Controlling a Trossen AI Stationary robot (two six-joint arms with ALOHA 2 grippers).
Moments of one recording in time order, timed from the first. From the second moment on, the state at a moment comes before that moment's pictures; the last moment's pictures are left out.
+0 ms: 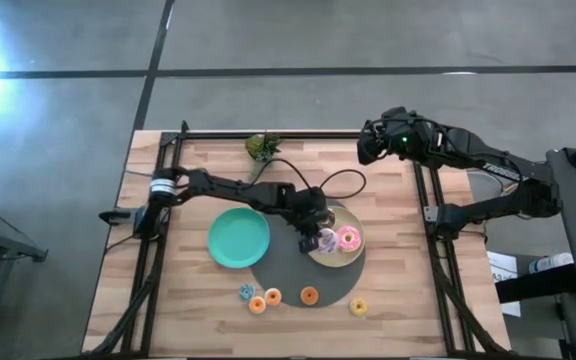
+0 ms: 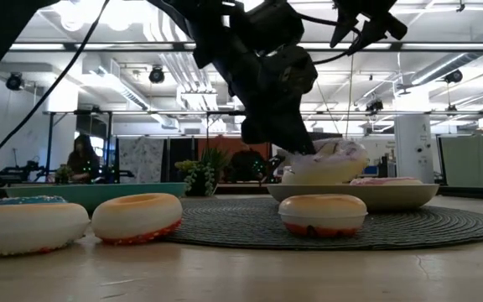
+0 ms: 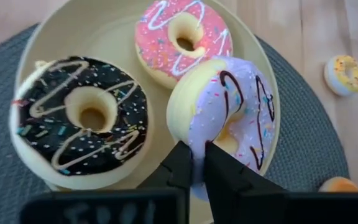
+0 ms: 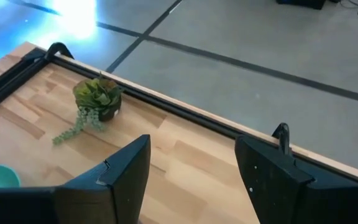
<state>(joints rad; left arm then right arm) 0.03 2.03 1.53 -0.37 0.22 -0.21 -0.31 1.13 1.28 -0.84 0.52 0.57</state>
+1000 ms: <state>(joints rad) 0.01 1.77 1.52 -0.58 -0.07 -0.08 -0.27 1.13 1.26 -0.94 0.40 0.53</state>
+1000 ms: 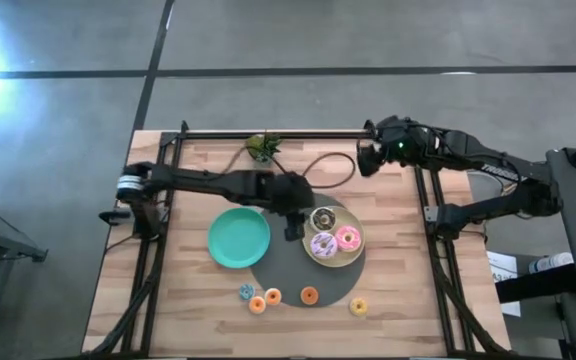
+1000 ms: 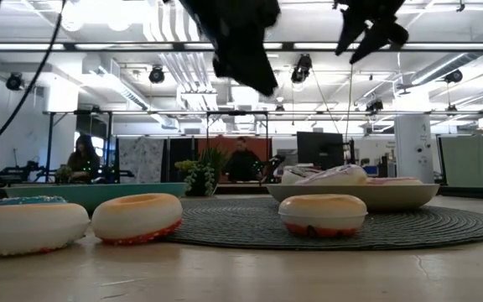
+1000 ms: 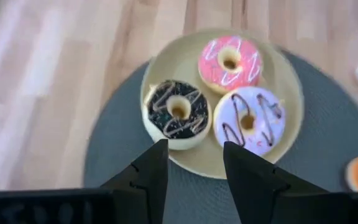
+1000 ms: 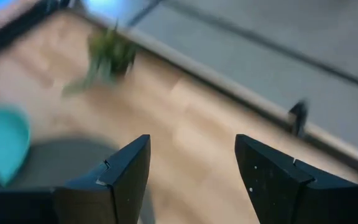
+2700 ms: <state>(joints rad) -0.03 0.91 0.78 -0.42 -0.15 -0.64 0.61 1.83 1.15 -0.79 -0.14 1.19</state>
